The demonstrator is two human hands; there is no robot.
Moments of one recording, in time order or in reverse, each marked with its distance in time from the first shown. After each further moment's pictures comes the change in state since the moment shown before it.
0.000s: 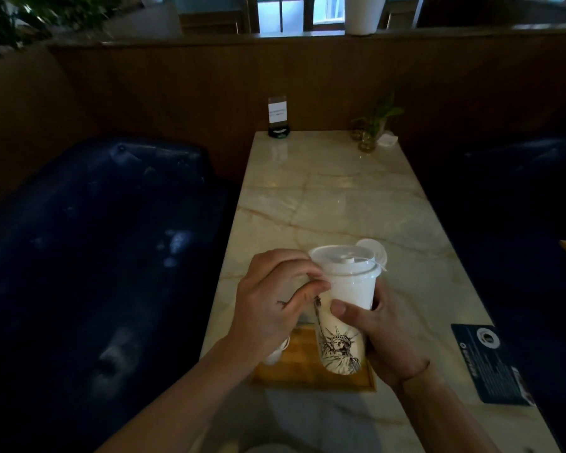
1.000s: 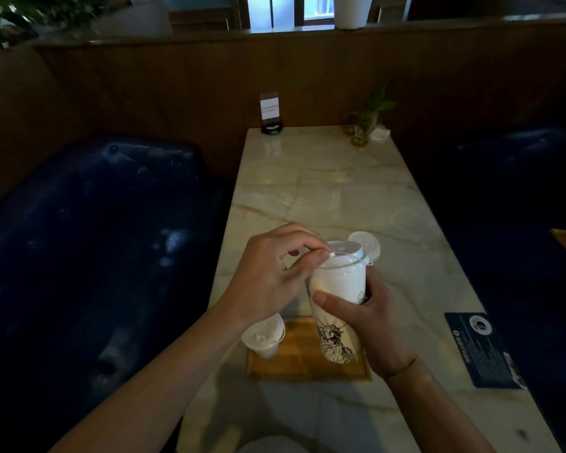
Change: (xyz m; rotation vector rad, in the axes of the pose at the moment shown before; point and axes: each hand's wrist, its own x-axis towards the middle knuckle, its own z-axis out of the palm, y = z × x) left_hand 0.039 0.013 -0.007 -0.139 -0.367 -0.263; right_hand -0.008 0.006 -0.002 -0.299 0.148 -0.177
